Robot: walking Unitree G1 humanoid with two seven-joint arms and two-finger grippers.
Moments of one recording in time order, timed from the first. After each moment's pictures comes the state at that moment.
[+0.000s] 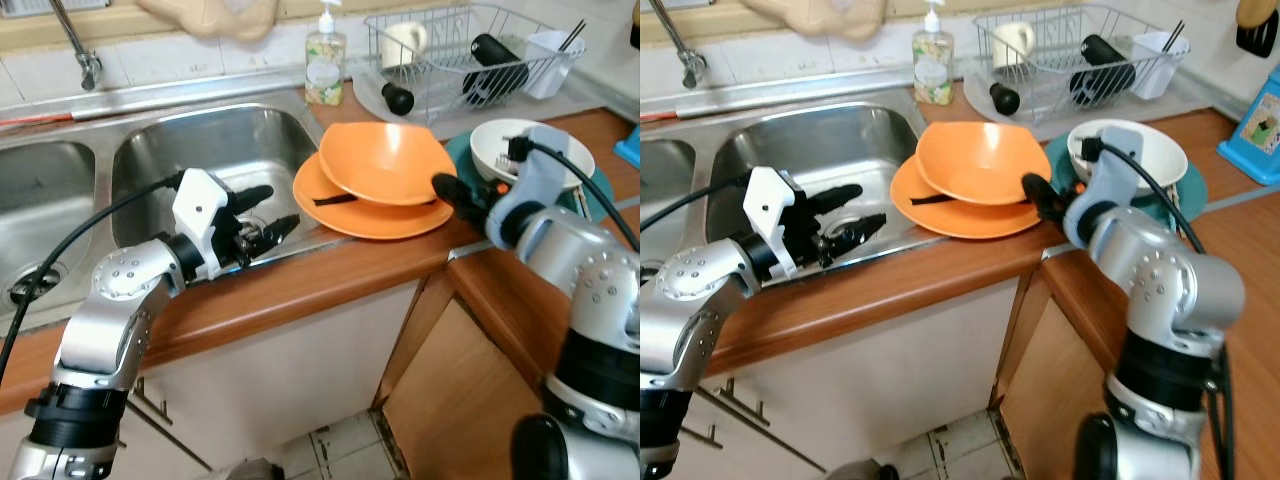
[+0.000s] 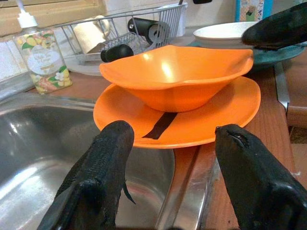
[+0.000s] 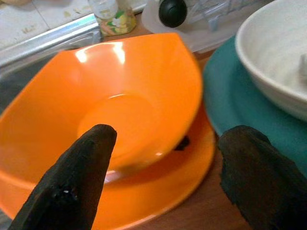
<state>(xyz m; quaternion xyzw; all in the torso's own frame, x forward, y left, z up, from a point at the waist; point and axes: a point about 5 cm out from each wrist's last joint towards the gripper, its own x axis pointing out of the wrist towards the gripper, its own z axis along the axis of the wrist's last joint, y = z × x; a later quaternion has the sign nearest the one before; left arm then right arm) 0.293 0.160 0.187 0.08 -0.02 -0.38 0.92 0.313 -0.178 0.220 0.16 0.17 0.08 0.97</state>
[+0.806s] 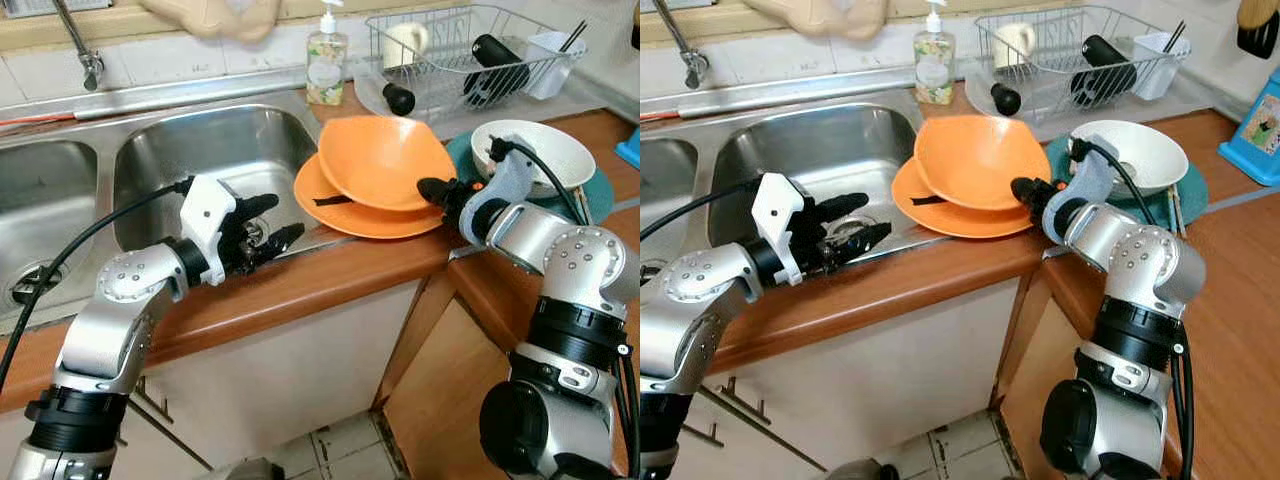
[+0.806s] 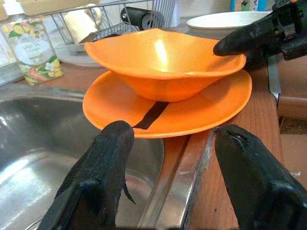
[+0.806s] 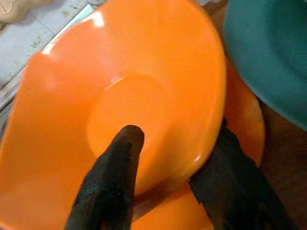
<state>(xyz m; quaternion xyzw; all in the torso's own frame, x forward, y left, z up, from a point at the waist) 0.291 0.156 0.183 0.09 0.00 -0.39 0.92 0.336 -0.169 0.199 0.28 0.22 0.08 0.93</state>
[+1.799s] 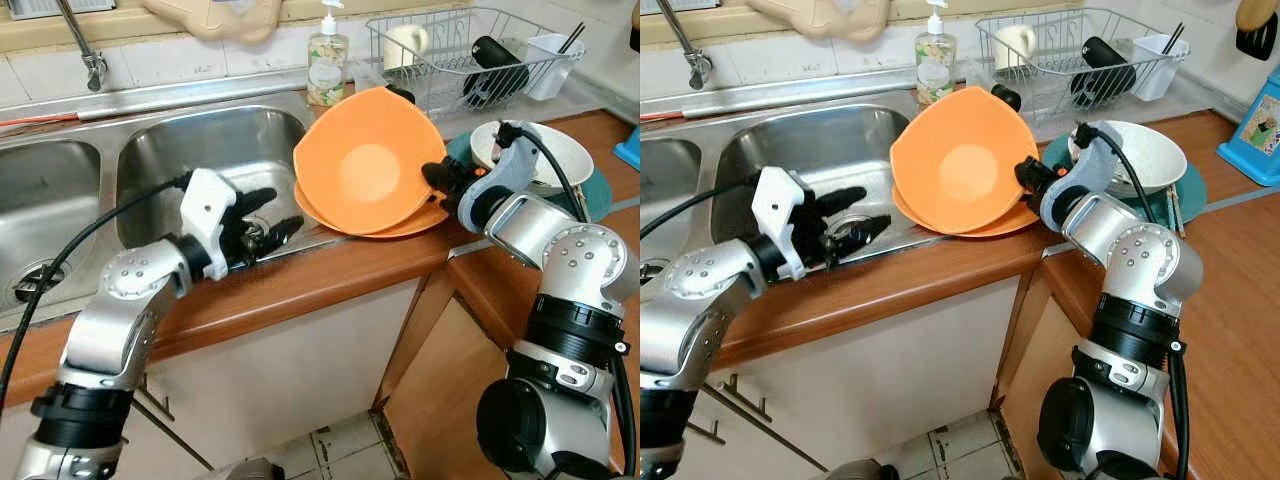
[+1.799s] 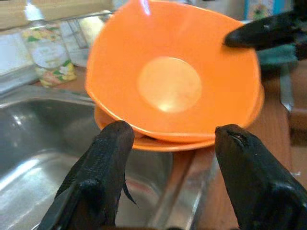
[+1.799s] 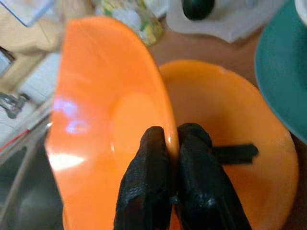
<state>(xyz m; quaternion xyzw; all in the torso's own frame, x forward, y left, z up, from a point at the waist) 0.296 0.154 0.187 0.07 -0.01 -0.36 0.93 0.340 -0.164 0.216 0.30 0.16 0.12 0.93</state>
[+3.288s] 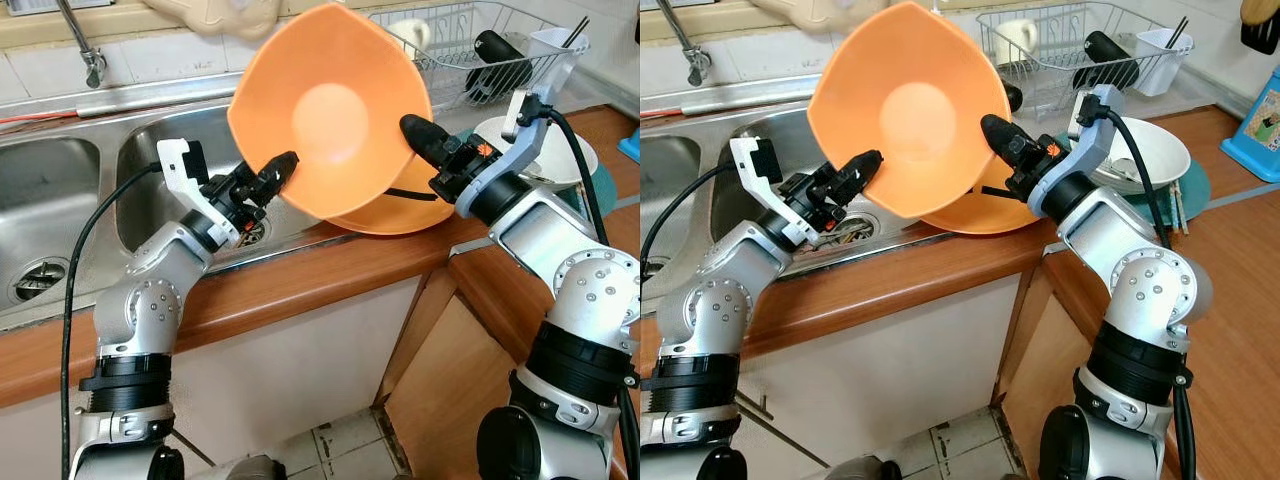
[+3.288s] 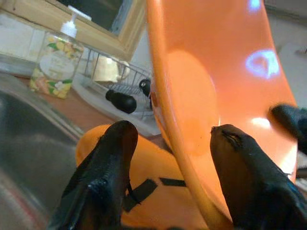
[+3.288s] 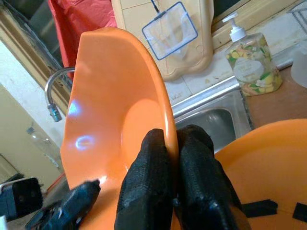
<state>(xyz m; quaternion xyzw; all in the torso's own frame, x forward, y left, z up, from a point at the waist) 0.321 0.149 0.199 -0.25 -0.06 -0.33 0.91 0.306 -0.137 0.251 0.31 0.02 0.30 0.90</state>
